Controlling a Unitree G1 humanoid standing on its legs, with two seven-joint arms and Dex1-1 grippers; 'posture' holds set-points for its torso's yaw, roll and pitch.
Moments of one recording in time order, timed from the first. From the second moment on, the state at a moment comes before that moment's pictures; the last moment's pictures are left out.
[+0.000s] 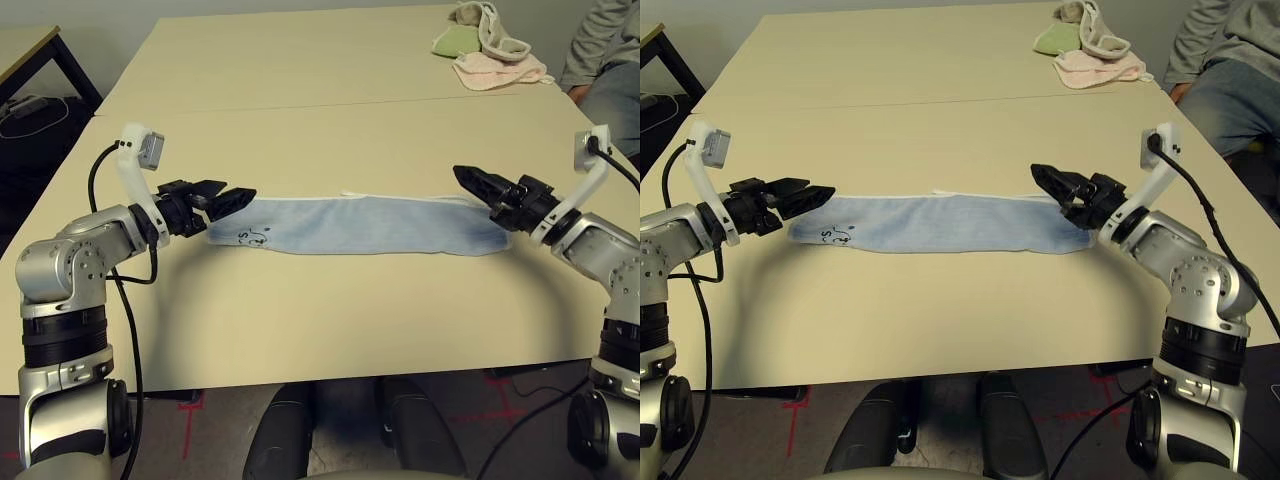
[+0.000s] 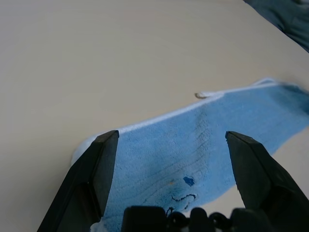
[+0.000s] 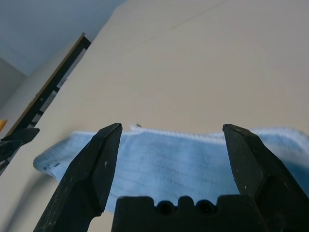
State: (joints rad) left arm -0.47 0.63 0.33 -0.05 -0.56 0.93 -0.75; right arm -0.39 -0.39 -0.45 -0.12 0.84 0.97 0.40
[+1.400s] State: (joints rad) left arm -0.41 0.68 0.05 0.28 -0.35 -0.06 -1.29; right arm -0.18 -0.53 -0.25 -0.15 0.53 0.43 0.66
